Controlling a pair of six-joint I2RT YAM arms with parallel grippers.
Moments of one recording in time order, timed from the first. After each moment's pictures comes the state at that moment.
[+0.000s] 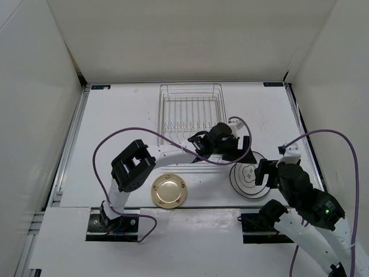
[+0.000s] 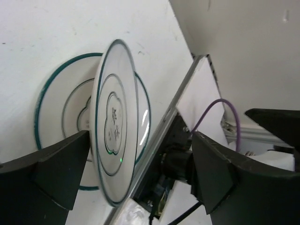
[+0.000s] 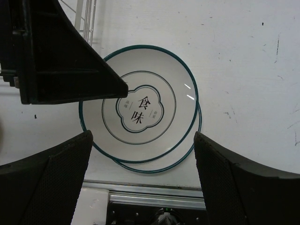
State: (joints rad) left arm -1.04 2.03 1.47 0.11 0.34 -0.81; right arm 0.71 0.30 0.77 -1.08 0.47 0.38
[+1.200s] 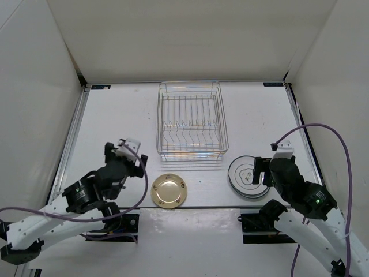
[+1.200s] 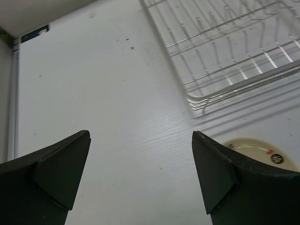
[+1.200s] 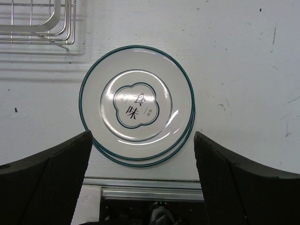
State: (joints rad) left arm -1.08 0.58 0.77 -0.60 -0.77 -0.06; right arm 0.71 0.42 0.77 -1.09 0.49 0.39
